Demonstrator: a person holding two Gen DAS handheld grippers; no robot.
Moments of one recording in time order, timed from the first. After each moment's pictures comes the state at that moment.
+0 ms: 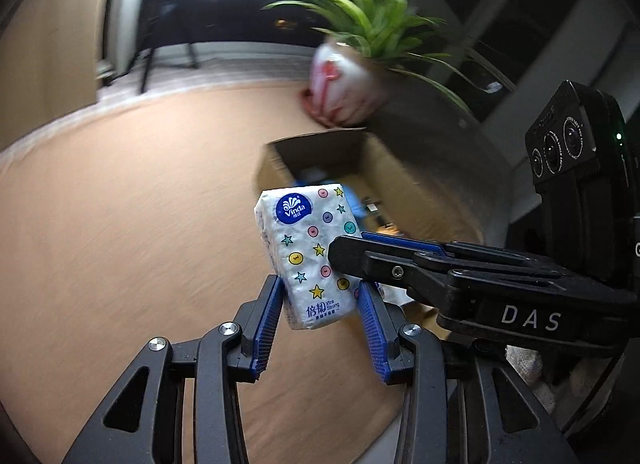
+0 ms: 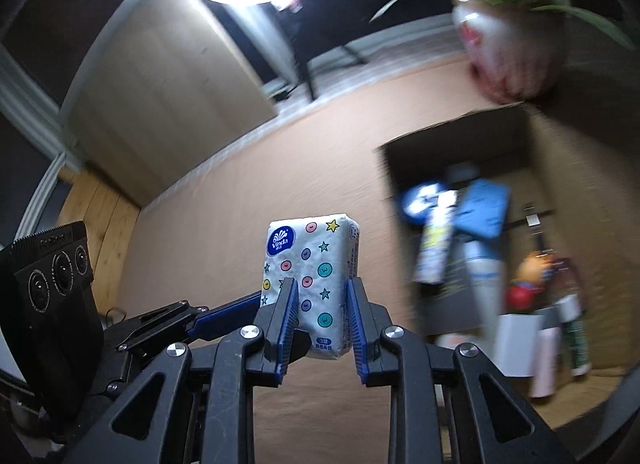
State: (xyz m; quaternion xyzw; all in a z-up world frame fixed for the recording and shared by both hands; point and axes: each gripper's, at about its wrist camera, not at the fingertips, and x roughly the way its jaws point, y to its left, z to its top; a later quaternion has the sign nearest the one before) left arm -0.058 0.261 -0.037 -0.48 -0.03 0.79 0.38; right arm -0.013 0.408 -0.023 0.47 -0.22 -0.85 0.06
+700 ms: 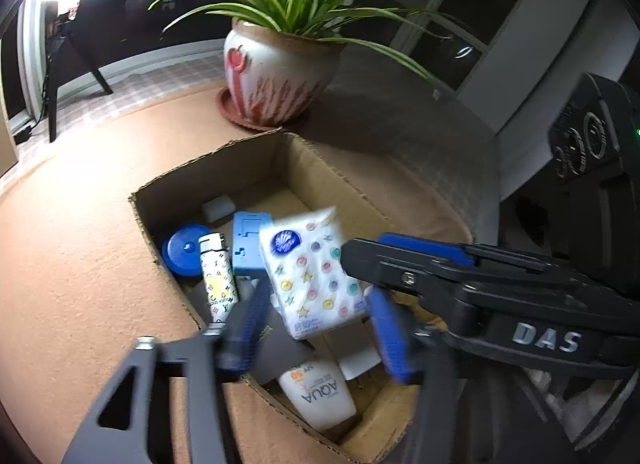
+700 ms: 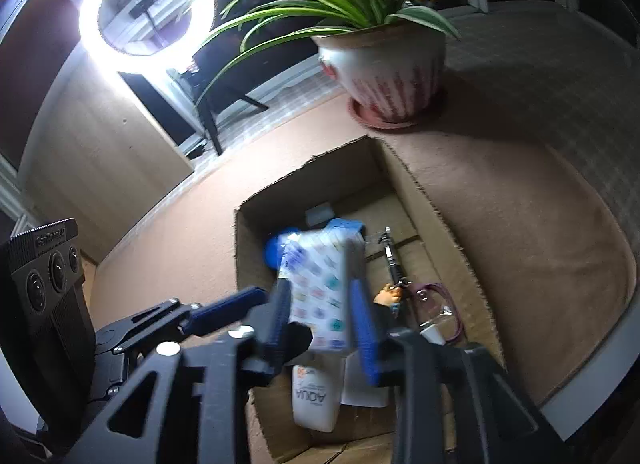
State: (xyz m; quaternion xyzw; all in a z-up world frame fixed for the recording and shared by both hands) left arm -0.067 0.378 -0.046 -0.47 0.03 0.78 0.41; right arm 0.005 0.504 -0.032 0.45 -0.25 -0.86 -0.04
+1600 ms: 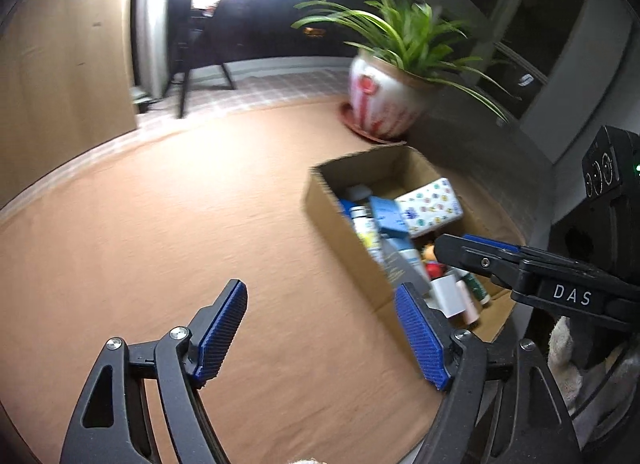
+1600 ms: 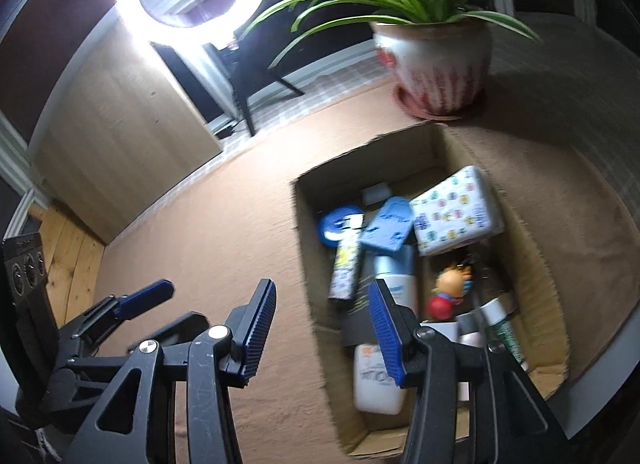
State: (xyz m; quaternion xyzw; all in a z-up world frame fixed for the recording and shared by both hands) left arm -0.054 0.235 -0.018 -0.46 0.02 0.84 0.29; right arm 0.002 0.429 -0.021 0.45 -0.21 -0.86 -0.01
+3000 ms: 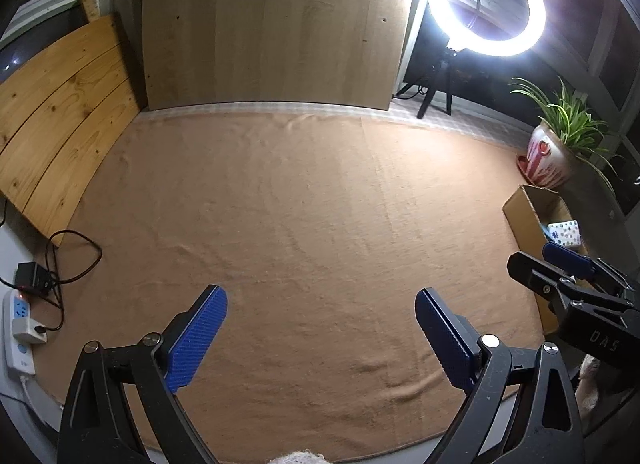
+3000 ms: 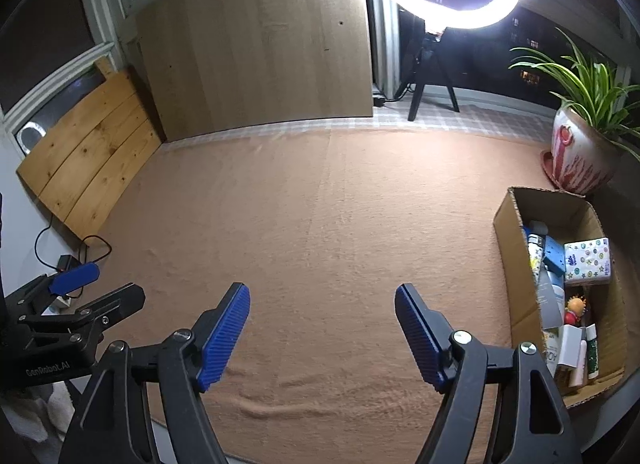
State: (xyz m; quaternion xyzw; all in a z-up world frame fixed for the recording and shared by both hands) left arm 0.045 -0.028 -0.008 -0.46 -0.06 0.89 0.03; right arm 0.017 0.202 -0.006 0.44 -0.03 -0.89 0.09
